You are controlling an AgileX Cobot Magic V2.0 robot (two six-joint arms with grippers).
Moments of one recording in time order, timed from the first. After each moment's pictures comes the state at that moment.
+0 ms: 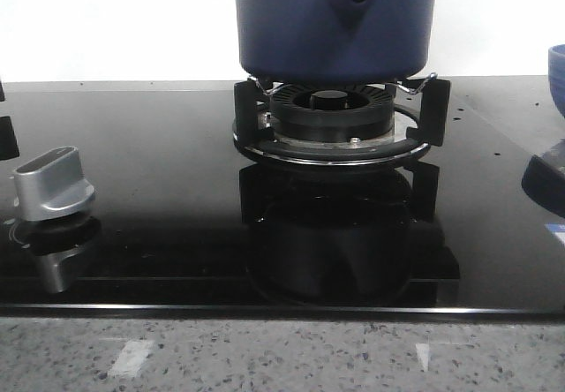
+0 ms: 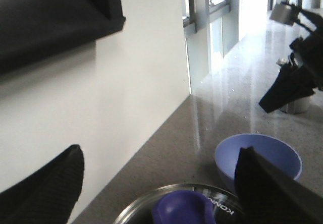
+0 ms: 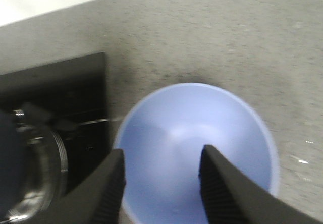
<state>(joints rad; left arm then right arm) -0.32 1.55 -1.50 -1.52 0.80 1.66 -0.33 1.28 -1.35 0.36 0.97 -0.16</state>
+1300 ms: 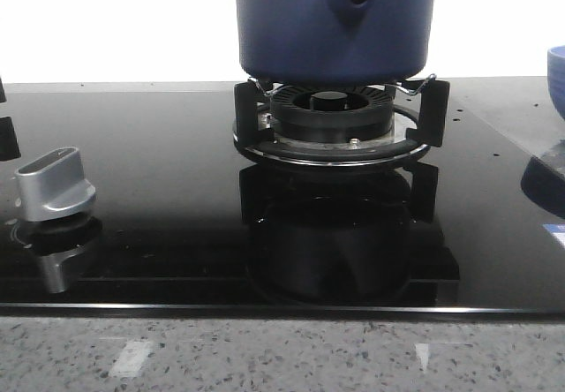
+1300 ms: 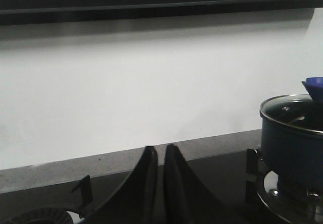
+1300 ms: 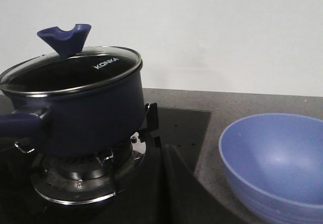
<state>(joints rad) -0.11 0.37 -0.43 -1.45 0.18 1.49 0.18 0.42 -0.32 0.89 0.02 -0.85</state>
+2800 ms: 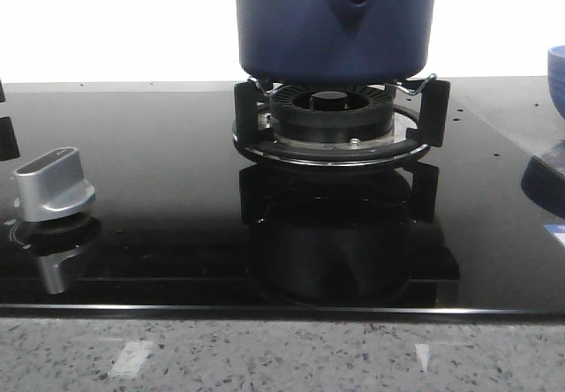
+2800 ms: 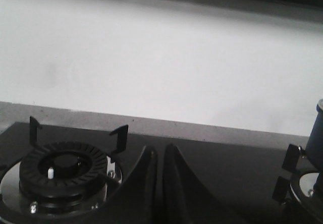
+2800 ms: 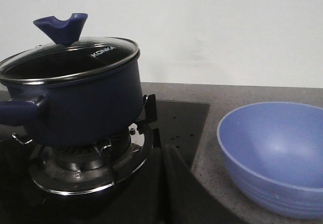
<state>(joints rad) -0.10 0.26 -0.25 -0.27 0.01 0.13 0.18 0.39 -0.28 0.89 0.02 -0.85</state>
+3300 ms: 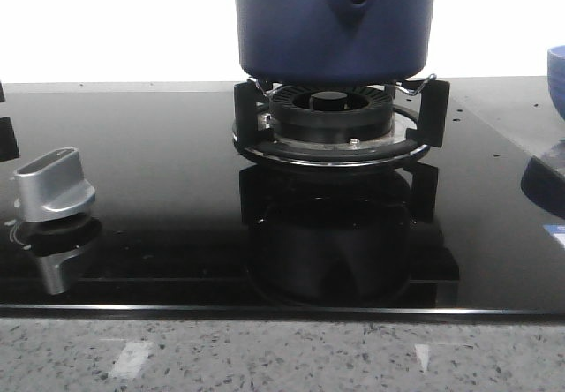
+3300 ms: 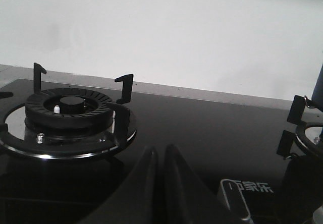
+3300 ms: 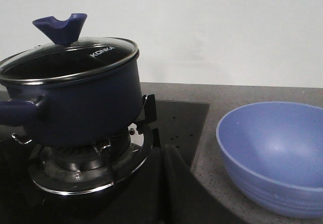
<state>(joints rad) -0.10 0.00 0.00 -0.10 0.04 -0.03 0.18 0.39 -0.28 0.90 0.02 -0.85</state>
